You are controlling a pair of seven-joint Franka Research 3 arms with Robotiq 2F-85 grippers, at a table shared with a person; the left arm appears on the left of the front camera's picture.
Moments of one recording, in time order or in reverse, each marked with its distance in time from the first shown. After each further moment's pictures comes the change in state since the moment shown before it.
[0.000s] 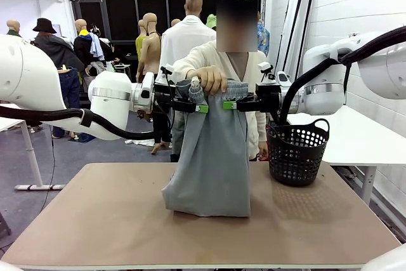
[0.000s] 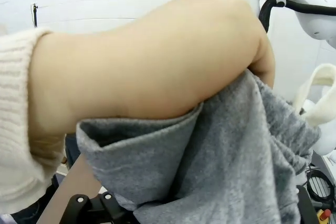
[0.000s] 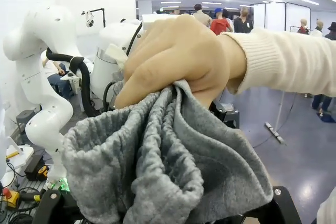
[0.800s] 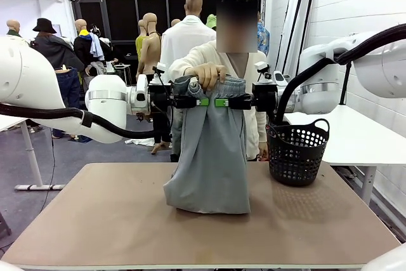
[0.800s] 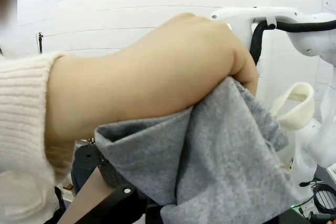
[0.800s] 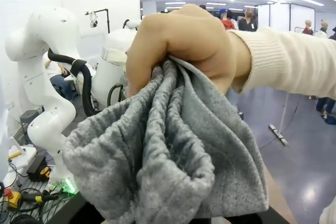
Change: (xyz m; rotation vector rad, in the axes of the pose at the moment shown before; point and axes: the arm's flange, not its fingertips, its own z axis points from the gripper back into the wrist) left arm -0.005 0.004 0.012 0.002 -0.143 -0.051; right arm 0.003 -0.005 -0.011 0.024 -0.004 0.000
